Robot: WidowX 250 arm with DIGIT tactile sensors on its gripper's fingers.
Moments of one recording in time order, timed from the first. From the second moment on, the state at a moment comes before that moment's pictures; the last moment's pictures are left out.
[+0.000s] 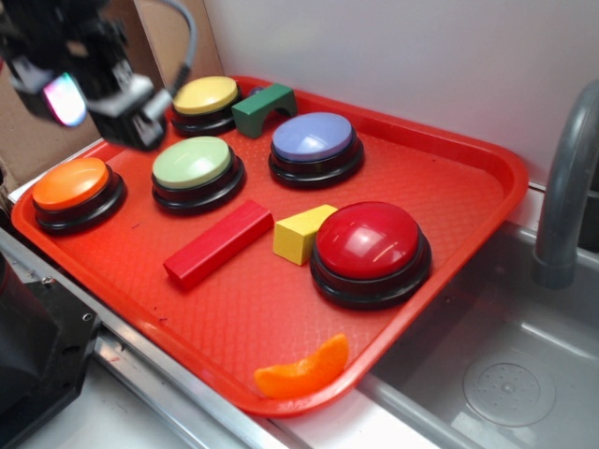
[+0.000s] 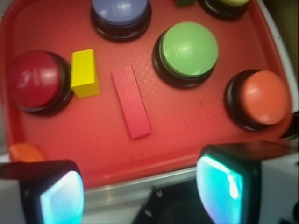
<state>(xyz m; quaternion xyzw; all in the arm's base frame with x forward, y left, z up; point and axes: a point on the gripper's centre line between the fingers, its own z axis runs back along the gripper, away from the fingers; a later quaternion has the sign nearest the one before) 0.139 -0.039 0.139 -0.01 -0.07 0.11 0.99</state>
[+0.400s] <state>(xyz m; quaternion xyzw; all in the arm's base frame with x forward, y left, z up) 0.154 -0.041 0.071 -0.01 -0.05 0.11 0.99</state>
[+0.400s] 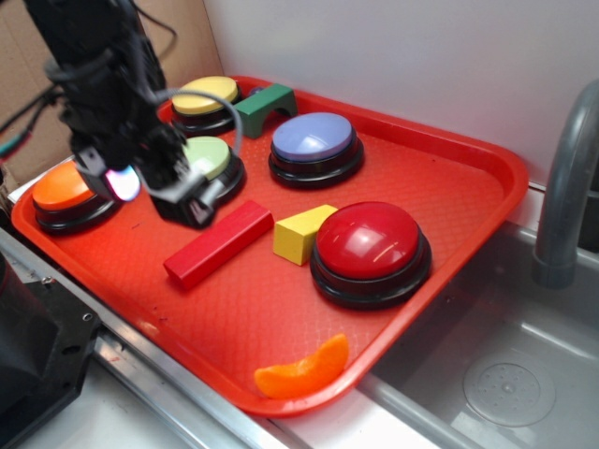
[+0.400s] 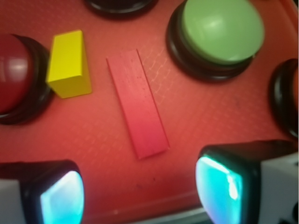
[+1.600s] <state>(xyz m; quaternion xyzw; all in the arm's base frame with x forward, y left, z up) 0.176 -0.039 0.008 -0.04 -0.05 0.11 0.99</state>
